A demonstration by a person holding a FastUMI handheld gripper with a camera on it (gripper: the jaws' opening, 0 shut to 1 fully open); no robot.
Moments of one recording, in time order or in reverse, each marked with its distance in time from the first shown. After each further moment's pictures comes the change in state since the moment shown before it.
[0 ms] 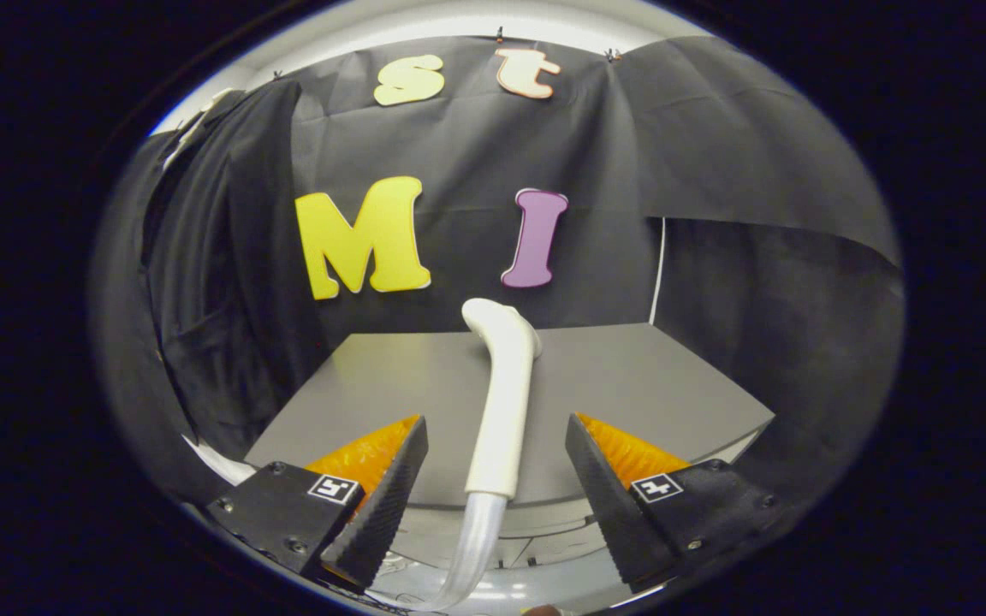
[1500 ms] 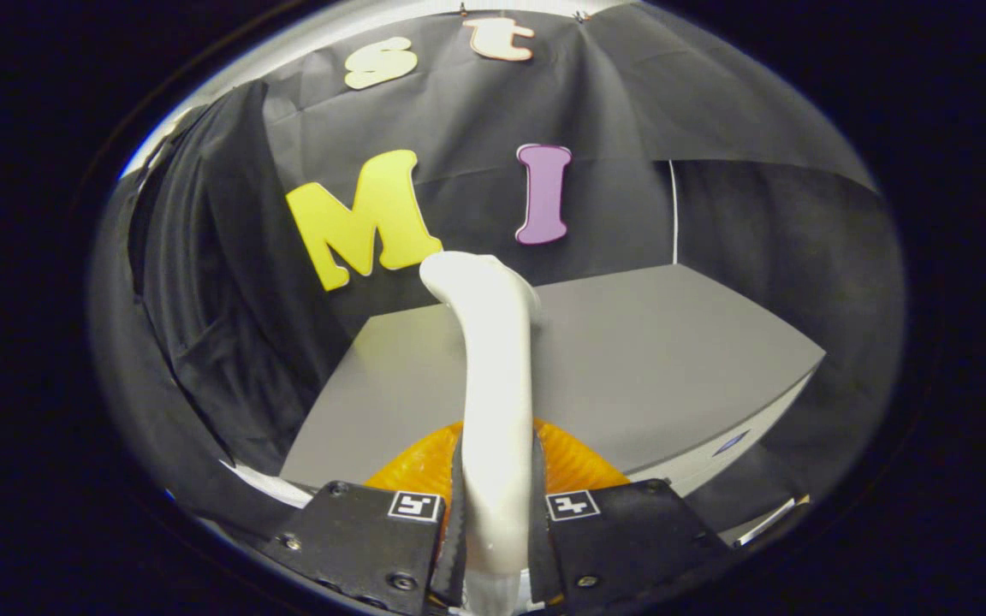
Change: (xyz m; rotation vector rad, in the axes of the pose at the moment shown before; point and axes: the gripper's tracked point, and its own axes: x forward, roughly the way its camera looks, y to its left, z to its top) arm -0.014 0.051 -0.022 0.141 0.079 0.046
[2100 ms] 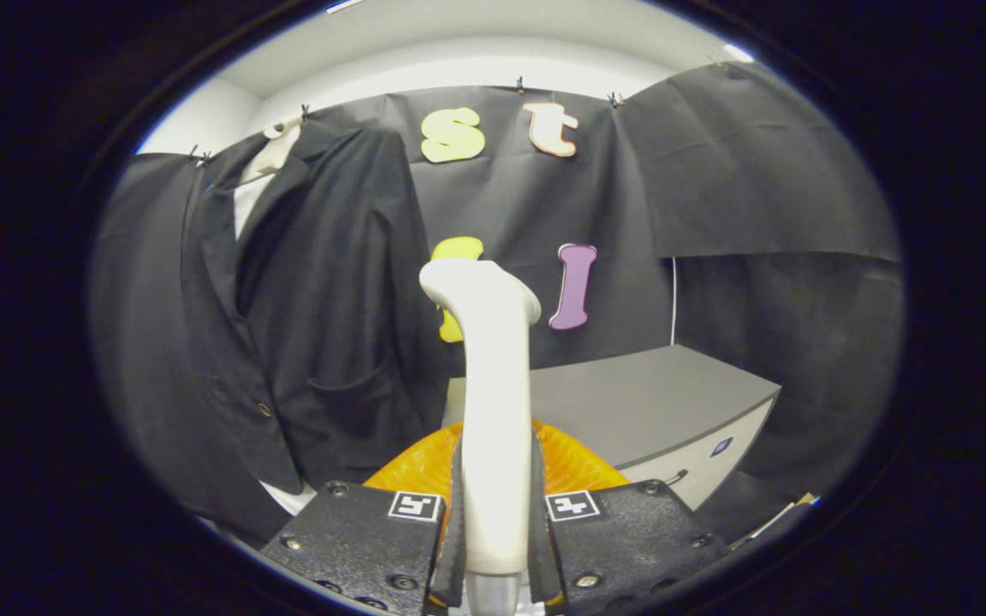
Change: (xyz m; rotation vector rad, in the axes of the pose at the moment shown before) arm -0.126 0.133 0.011 -0.057 -0.329 -0.018
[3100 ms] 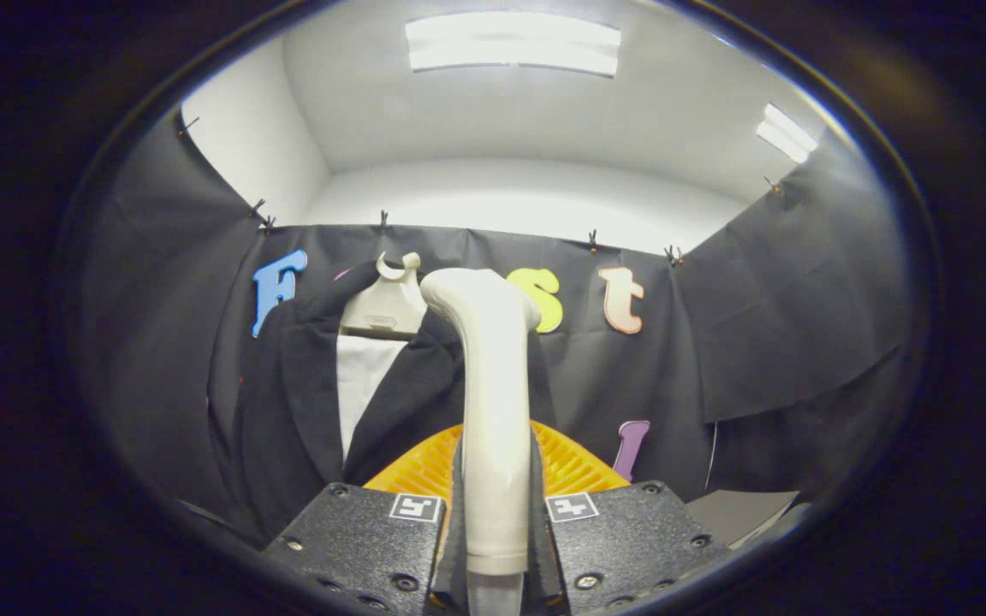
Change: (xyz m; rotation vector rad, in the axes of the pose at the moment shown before) arm -0.002 0.170 0.166 -0.147 -0.545 0.081
